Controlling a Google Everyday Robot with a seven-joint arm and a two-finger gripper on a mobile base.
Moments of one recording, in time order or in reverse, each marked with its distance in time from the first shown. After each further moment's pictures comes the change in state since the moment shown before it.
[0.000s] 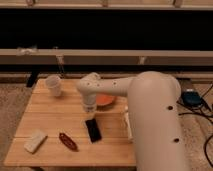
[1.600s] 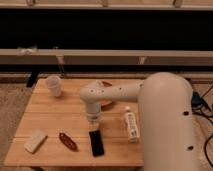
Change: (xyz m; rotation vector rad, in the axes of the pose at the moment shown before) arm 0.012 0.073 0.011 -0.114 0.015 -0.025
